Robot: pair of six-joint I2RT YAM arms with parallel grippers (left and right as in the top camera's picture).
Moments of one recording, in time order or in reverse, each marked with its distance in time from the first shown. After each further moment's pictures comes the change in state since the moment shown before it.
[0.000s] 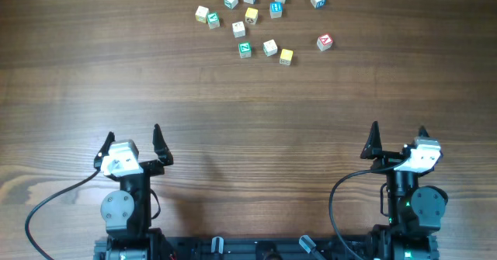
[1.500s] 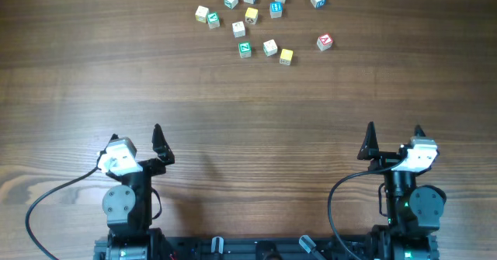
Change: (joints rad) left arm 0.000 0.067 -0.006 0.005 -0.004 -0.113; right arm 0.032 0.000 0.000 0.000 -0.003 0.000
